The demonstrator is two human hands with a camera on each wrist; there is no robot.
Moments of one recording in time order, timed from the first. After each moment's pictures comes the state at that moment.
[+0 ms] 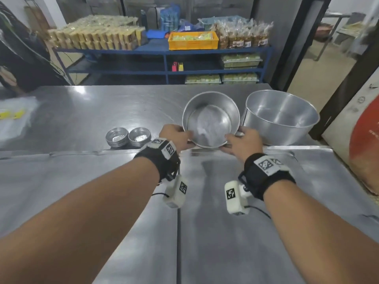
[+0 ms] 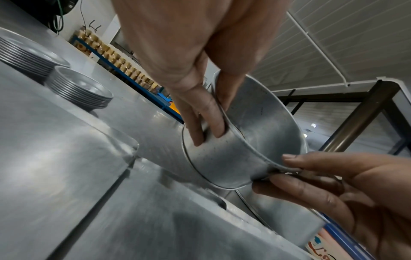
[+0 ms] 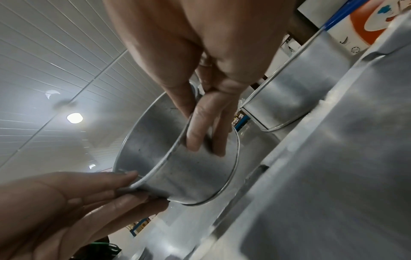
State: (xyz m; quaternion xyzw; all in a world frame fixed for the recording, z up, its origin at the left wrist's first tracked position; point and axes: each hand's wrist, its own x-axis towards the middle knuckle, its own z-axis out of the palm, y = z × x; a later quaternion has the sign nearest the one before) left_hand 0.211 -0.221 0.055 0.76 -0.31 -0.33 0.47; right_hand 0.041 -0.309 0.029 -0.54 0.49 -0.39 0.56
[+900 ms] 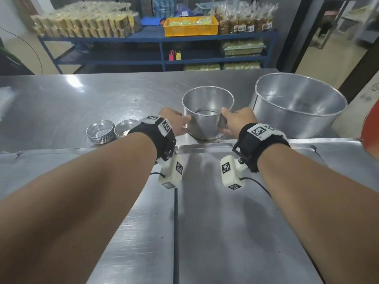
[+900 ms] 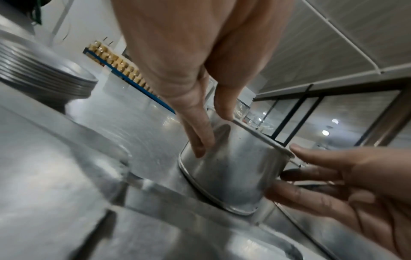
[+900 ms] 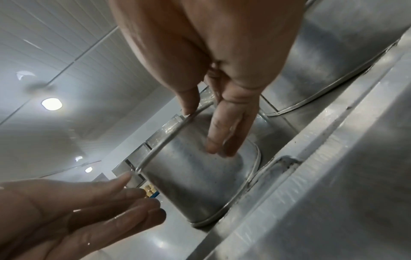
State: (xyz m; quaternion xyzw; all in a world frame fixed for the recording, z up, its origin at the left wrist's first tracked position) left_hand 0.263 -0.310 -0.008 0.76 -0.32 -0.35 0.45; right_hand 0.094 -0.389 -0.006 -0.57 0.58 -0.33 0.48
